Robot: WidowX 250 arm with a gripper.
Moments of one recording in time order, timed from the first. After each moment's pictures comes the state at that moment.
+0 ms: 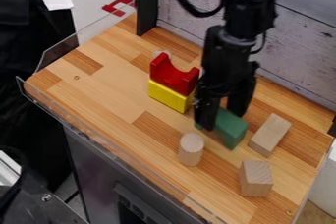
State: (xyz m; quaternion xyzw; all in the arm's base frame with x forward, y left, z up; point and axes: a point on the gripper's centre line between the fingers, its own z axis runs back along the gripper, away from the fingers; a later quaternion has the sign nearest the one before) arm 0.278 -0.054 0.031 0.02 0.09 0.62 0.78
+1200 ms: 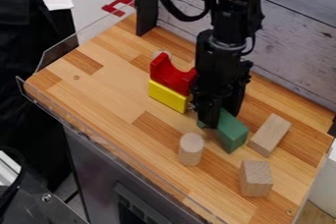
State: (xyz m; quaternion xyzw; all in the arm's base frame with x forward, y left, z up) arm 0.291 -0.055 0.023 -0.03 0.05 0.62 0.78
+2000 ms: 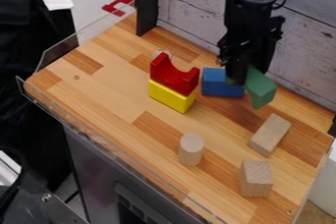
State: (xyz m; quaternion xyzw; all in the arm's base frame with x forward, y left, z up) arm 0.337 -0.061 0.070 -0.06 0.01 0.58 0.81
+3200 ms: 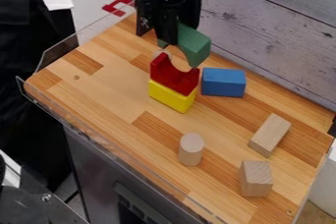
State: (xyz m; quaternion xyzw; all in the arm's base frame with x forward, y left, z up) arm 0.298 0.033 0.114 -0.07 -0.02 0.69 0.72
